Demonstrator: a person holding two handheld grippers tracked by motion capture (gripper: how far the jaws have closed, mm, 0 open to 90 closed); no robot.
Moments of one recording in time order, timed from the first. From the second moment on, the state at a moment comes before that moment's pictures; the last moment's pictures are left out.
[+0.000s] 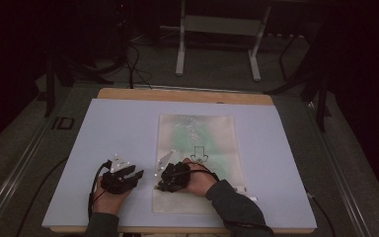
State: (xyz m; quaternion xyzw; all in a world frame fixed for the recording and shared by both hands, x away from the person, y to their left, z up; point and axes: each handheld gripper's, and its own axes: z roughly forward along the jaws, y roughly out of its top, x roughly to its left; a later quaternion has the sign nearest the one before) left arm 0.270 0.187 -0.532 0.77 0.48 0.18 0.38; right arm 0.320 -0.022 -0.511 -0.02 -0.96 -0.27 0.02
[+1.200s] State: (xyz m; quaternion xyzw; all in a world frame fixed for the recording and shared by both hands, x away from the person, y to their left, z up) left arm 0.237 0.158 -0.530 0.81 0.39 0.09 0.42; right arm 0.319 -0.024 -0.516 -0.02 -0.96 -0.28 0.02
